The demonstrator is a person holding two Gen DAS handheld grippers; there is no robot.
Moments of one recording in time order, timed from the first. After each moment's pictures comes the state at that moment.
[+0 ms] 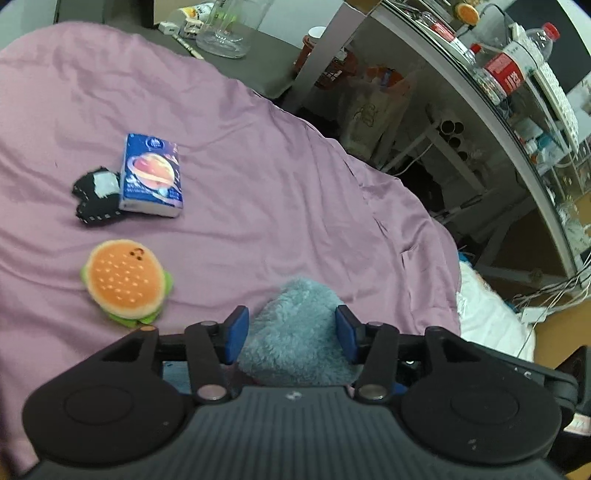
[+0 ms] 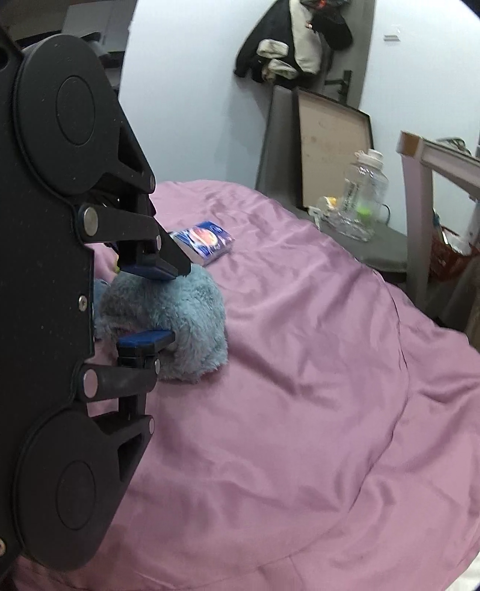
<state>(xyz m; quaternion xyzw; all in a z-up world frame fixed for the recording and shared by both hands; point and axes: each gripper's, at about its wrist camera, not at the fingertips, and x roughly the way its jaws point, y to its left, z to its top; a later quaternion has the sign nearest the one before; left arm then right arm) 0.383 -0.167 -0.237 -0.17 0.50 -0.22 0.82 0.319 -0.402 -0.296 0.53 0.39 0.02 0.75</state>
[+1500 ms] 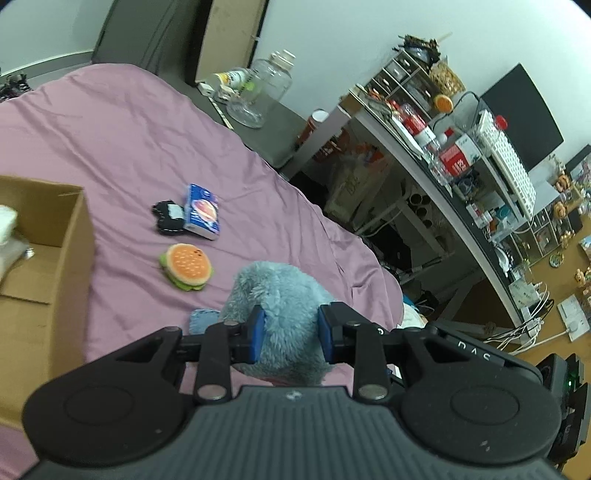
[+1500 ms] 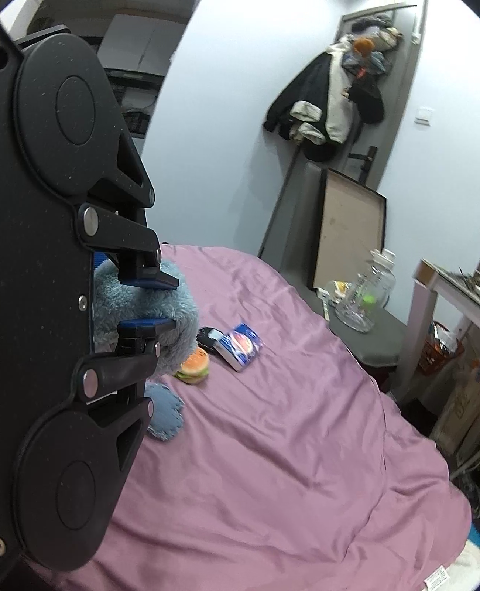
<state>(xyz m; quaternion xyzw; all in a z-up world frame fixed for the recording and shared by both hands) 0.276 -0.084 -0.132 -0.25 0.43 -0.19 0.85 0.263 -0.327 -0.191 0.49 0.34 0.10 0.80</state>
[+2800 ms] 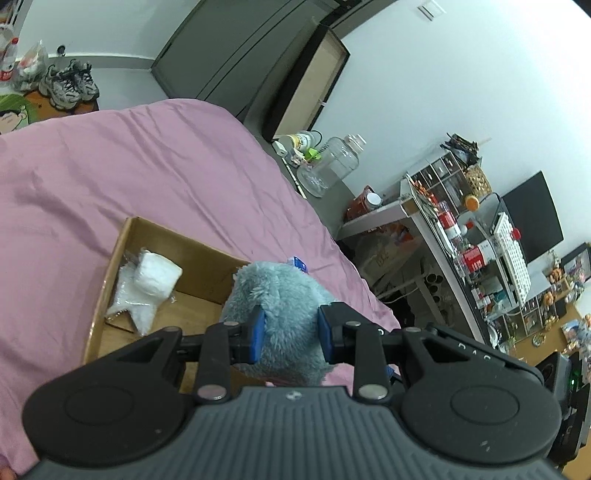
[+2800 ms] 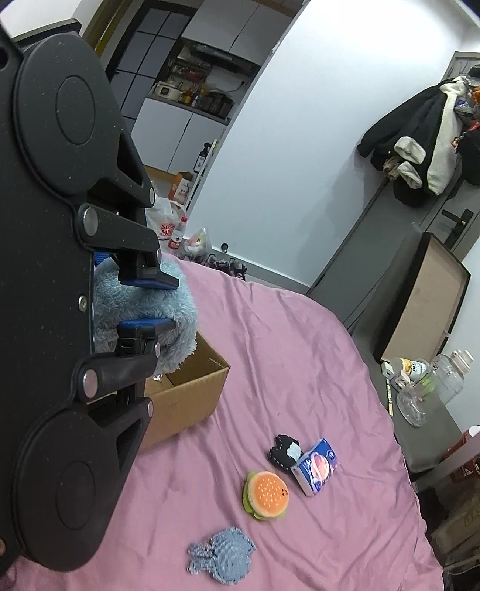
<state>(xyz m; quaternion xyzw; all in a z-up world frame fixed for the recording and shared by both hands) 0.265 0.114 -0.138 -0.35 0.38 -0.14 0.84 0.289 -0.135 -0.149 0.38 0.38 0.15 0.83</state>
